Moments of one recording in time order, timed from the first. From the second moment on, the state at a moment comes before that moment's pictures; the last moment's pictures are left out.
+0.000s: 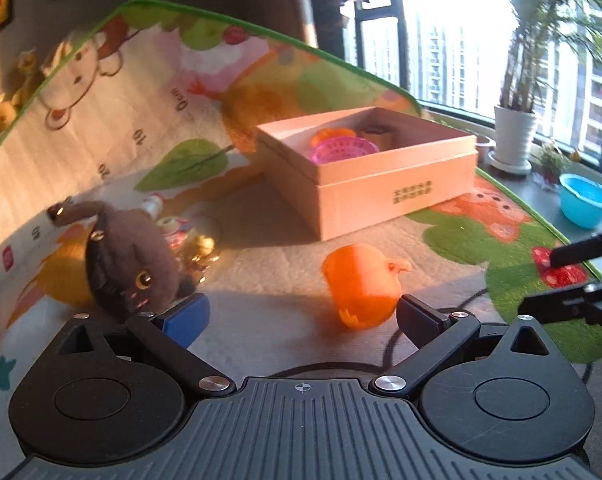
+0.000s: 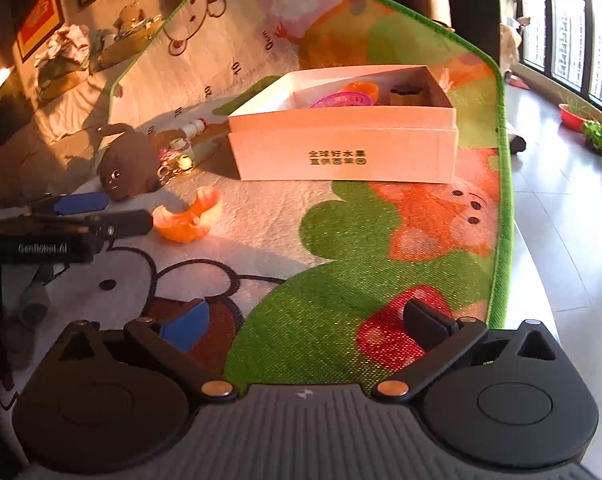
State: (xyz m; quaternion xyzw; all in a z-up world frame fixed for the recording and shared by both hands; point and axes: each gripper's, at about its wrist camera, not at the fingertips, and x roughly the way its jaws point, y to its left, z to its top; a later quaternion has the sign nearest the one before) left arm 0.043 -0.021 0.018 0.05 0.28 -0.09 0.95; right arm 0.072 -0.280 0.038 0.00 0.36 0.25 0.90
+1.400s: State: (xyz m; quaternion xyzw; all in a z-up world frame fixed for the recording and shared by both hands) left arm 0.049 0.068 0.005 -0.18 0.28 -0.04 0.94; right arm 0.080 -0.242 0.081 -0.15 0.30 0.22 0.92
